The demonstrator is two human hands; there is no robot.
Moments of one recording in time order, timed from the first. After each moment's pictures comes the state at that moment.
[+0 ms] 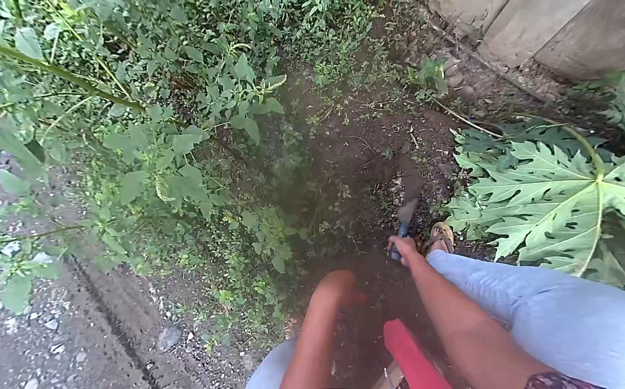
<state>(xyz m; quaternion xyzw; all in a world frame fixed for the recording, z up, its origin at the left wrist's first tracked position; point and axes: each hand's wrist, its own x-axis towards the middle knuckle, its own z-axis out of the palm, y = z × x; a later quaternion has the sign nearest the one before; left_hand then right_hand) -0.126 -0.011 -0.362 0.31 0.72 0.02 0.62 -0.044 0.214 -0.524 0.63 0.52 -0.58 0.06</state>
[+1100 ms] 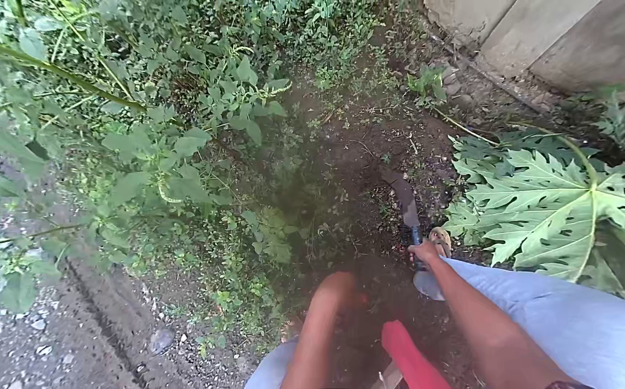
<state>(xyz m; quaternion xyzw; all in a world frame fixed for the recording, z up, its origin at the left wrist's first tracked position) -0.131 -0.006 -0.355 0.31 0.72 0.02 0.62 -0.010 0.272 -0.512 0.58 0.66 -0.45 0.18</state>
